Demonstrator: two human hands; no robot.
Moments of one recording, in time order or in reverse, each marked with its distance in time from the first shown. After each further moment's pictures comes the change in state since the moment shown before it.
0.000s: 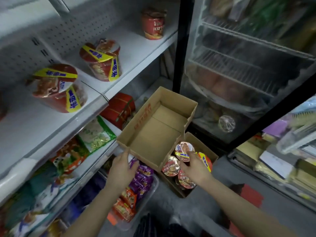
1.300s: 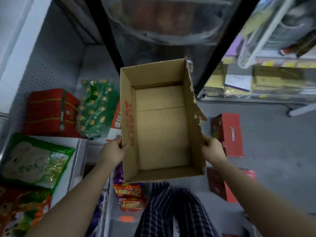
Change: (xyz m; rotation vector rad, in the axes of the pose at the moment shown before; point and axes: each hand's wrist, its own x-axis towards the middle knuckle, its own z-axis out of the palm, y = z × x) left_hand 0.158 -0.037 0.089 0.352 -0.476 0.144; right_hand -0.010 0.101 0.084 0.533 0.403 0.592
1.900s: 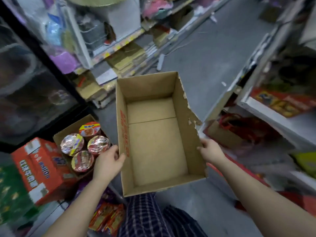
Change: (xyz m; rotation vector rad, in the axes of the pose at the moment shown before) left_hand -0.265 0.152 0.111 0.329 -0.169 0.892; right_hand -0.388 0.262 -0.067 0.343 0.486 0.464
